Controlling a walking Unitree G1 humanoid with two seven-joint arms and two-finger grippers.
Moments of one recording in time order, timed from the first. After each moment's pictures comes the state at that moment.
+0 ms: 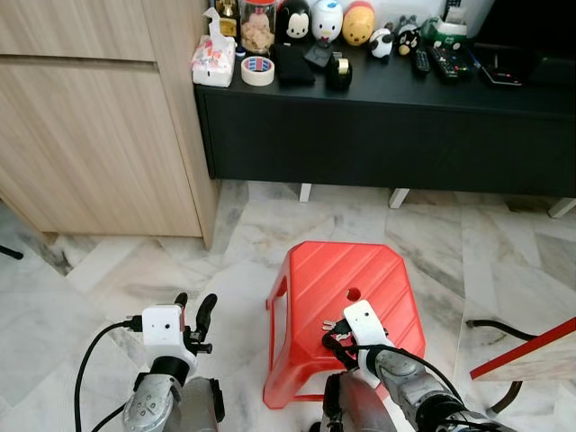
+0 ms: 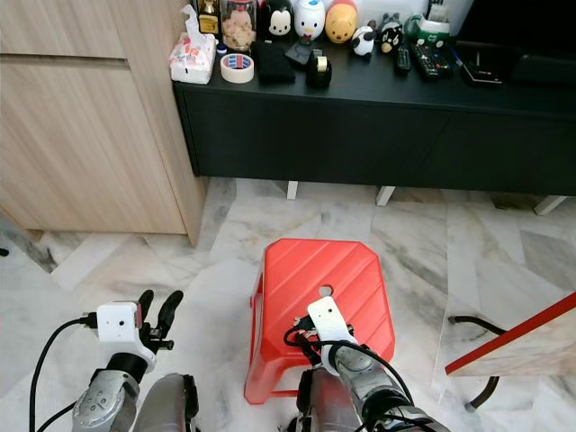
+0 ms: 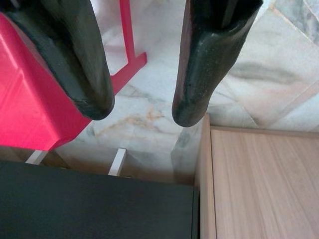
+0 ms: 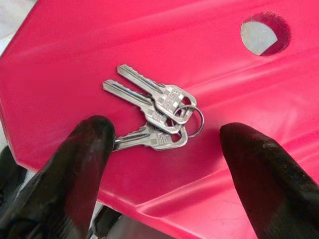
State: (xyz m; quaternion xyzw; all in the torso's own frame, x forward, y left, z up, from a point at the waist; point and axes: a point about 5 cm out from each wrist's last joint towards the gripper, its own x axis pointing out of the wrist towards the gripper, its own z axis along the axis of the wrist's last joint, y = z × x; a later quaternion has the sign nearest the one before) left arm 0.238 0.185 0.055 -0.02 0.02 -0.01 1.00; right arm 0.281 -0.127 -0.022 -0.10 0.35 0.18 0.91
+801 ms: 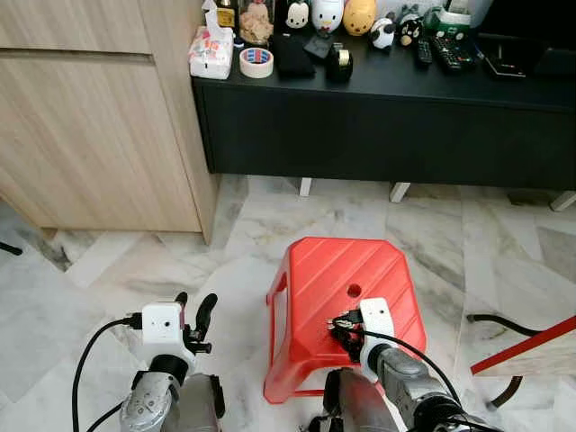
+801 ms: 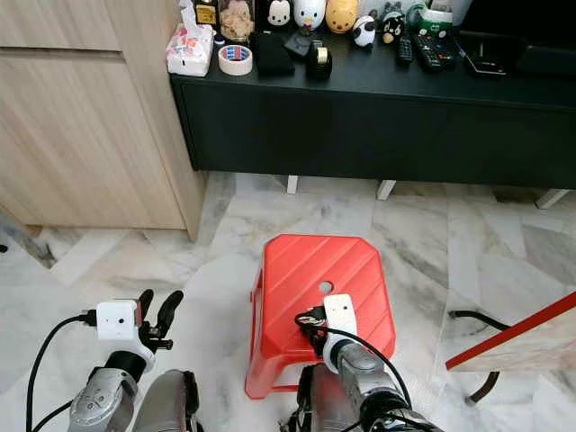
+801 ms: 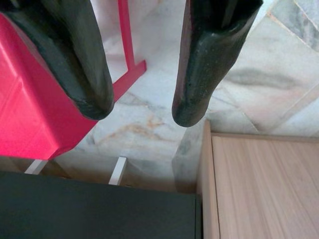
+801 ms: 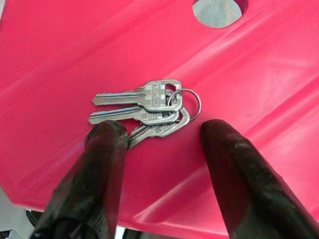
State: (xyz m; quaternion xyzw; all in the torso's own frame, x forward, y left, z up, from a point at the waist) left arm 0.239 0.185 0.057 -0.02 0.03 -0.02 1.00; right arm 0.281 -0.125 -0.022 0.02 0.35 0.12 0.93
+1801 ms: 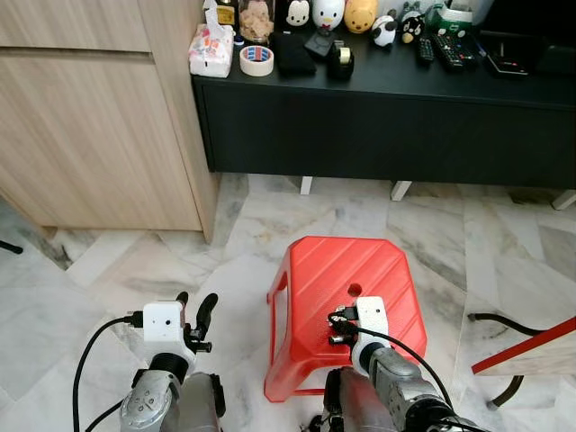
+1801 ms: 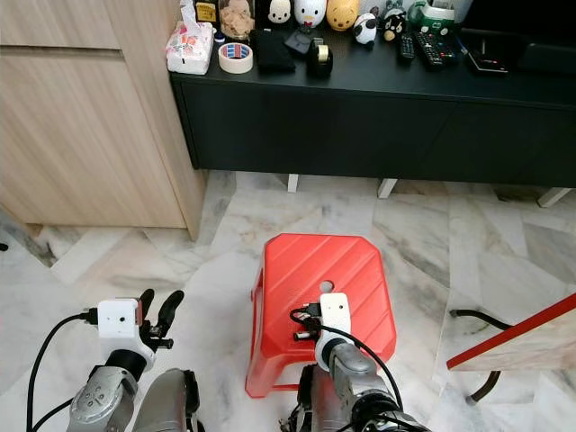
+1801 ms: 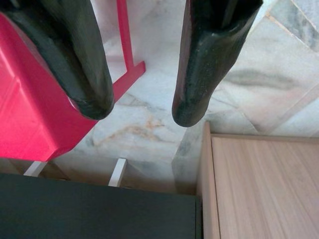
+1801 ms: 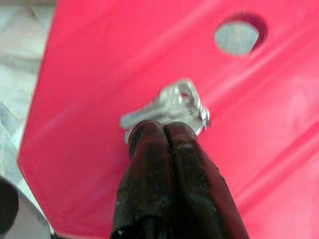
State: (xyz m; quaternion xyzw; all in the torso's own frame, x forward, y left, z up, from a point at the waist) left arm 0.241 0.186 0.059 -0.02 0.03 -0.02 1.00; right arm 0.287 -0.114 -0.014 0.06 0.30 0.12 0.94
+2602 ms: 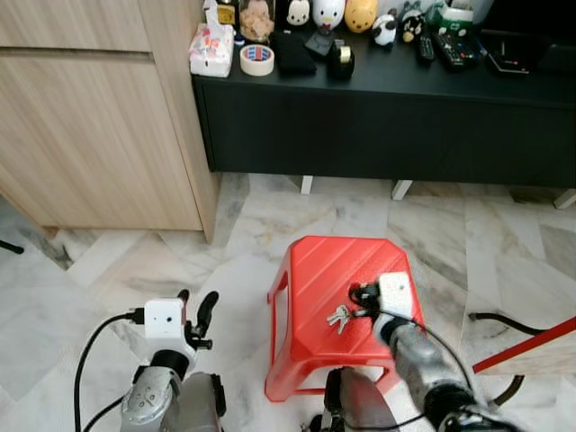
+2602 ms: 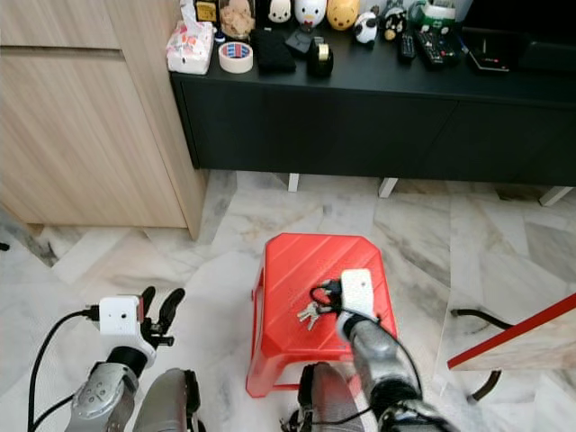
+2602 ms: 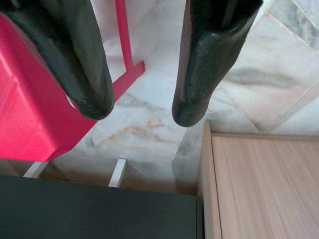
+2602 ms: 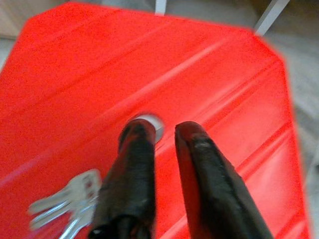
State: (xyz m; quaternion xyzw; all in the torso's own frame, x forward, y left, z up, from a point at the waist) left arm 0.245 0.187 0.059 -0.01 0.03 -0.02 1.00; right arm 0.319 -0.157 0.021 -0.02 0.23 0.07 0.97
